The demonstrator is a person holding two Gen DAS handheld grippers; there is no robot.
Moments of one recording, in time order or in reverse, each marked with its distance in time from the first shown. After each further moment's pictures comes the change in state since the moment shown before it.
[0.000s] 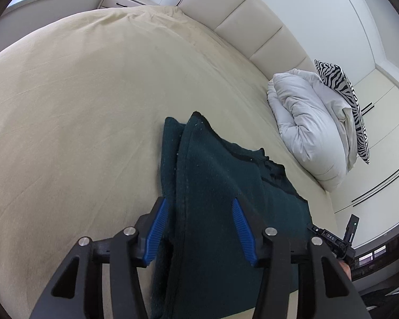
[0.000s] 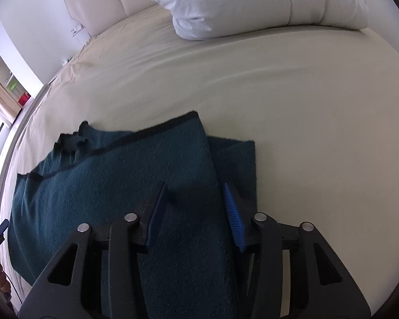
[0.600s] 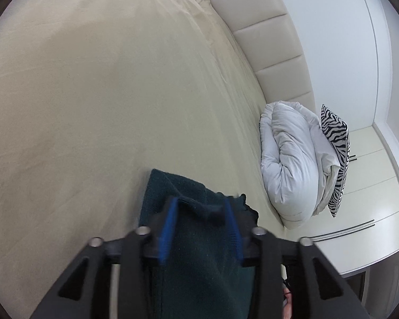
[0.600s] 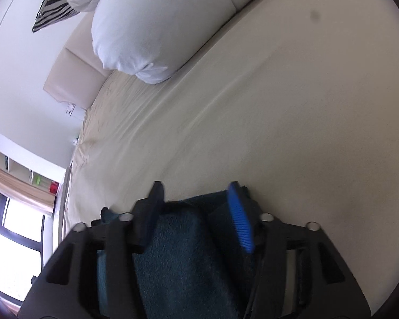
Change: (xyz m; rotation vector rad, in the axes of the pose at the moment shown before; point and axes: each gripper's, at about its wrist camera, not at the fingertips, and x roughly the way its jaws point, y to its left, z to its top) left arm 0.053 0.035 0.080 -0.322 0.045 -0.195; right arm -0.014 -0.077 0.016 0.502 -0.163 0.229
